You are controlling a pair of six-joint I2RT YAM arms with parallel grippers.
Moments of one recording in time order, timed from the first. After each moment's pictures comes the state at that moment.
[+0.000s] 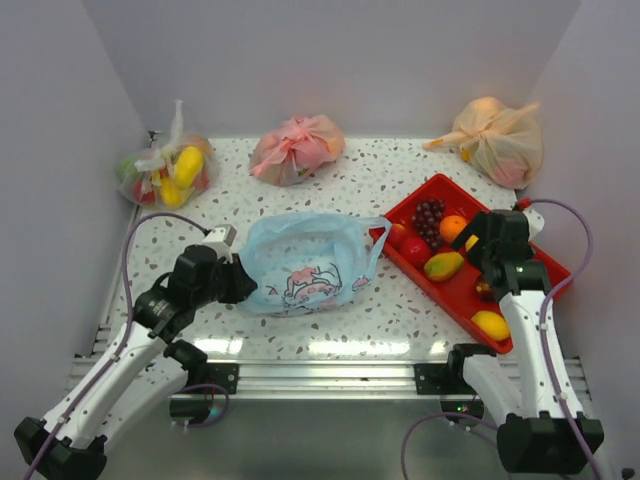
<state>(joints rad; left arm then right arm) -0.50 0.64 0.61 -0.64 0.07 -0.52 -0.03 0.88 0.83 -0.78 0.30 0.59</state>
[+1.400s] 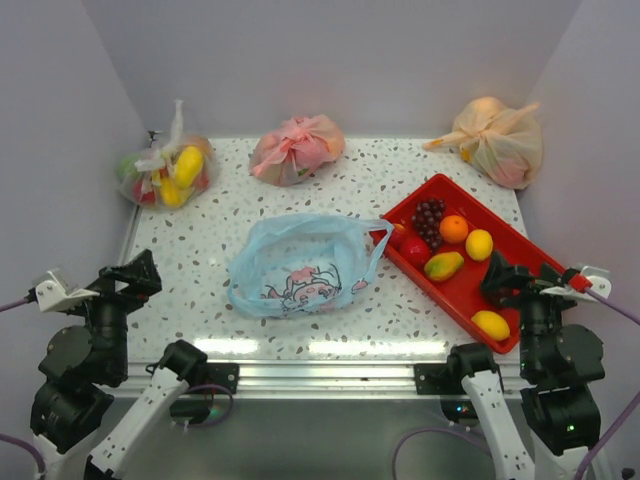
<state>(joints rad) -0.50 0.13 0.95 -0.80 -0.75 -0.49 0.15 0.16 0.95 -0.73 0.36 0.17</state>
